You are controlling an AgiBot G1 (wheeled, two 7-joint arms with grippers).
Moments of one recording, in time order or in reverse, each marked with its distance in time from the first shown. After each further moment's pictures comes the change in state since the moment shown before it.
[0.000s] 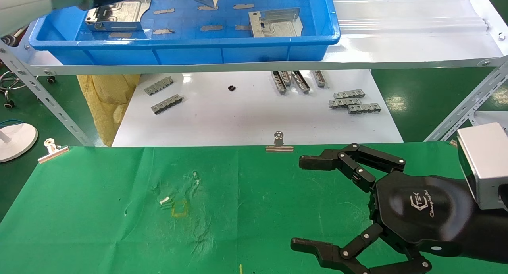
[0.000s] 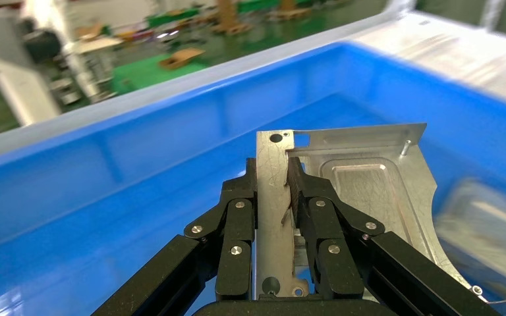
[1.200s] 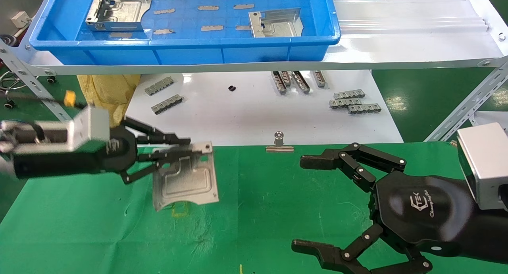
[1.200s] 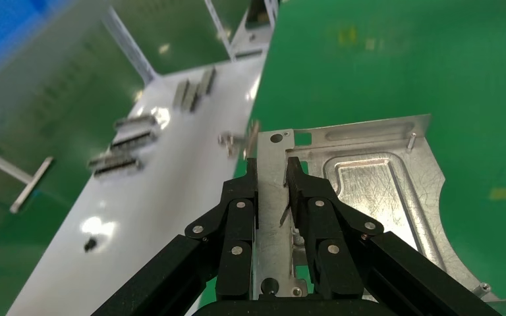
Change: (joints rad) left arm 0.393 -0.363 0.117 -0.305 -0.106 0.644 0.483; right arm 0.000 0.000 0.000 0.000 0.000 0.000 0.000
